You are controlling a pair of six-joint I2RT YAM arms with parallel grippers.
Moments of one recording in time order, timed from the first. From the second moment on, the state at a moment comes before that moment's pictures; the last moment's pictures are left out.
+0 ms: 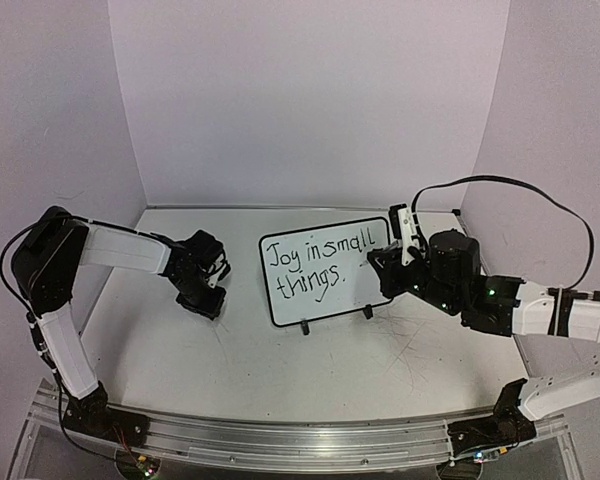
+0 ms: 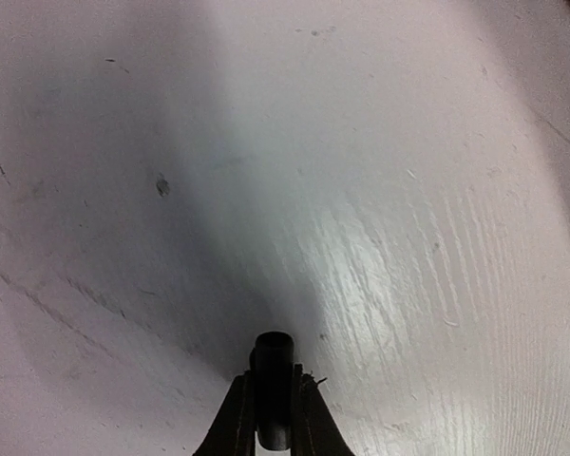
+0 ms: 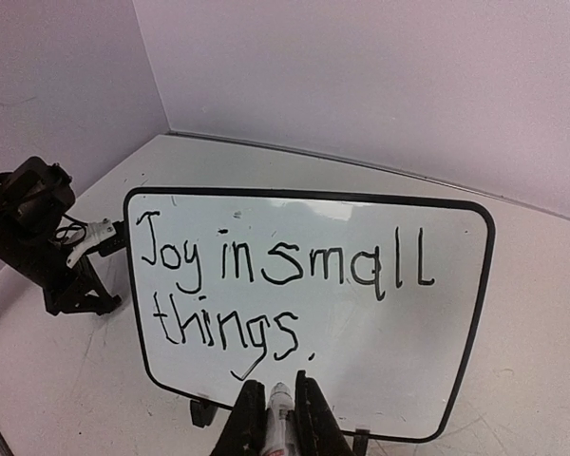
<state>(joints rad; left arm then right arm) -0.59 1.80 1.05 -0.50 0.01 -0.21 0.89 1.16 0.73 0.14 0.30 0.22</state>
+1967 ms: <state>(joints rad) -0.87 1.08 0.58 0.23 0.19 0.29 0.97 1.63 1.26 0.05 -0.31 0.40</state>
